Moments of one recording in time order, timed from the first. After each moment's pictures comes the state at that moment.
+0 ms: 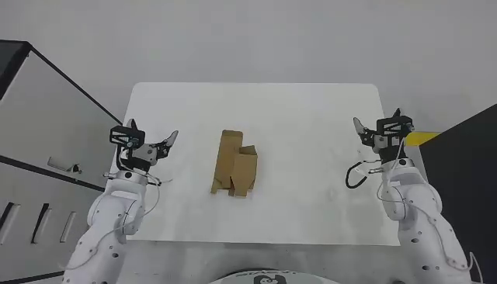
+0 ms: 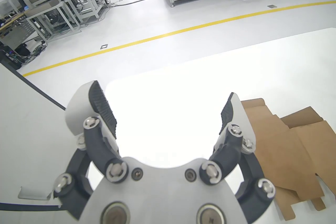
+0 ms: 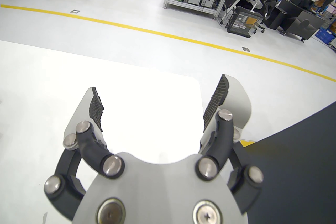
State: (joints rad) left arm 1.80 -1.15 -1.58 -1.86 1.37 -0.04 0.04; right arm -1.73 -1.15 1.60 -1.80 -1.33 0.00 0.00
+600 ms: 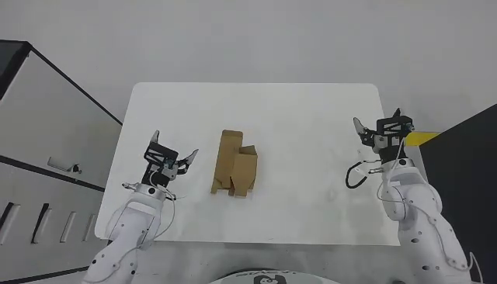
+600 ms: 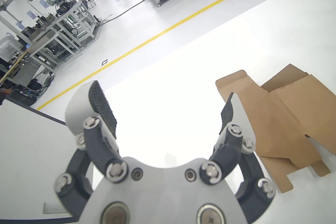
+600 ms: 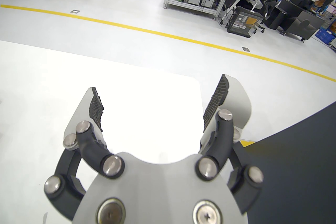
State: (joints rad) left arm 1.87 -1.15 -1.47 -1.89 1.67 -0.01 0.09; right arm -1.73 -1.15 1.60 -1.80 -1.33 0.00 0.00
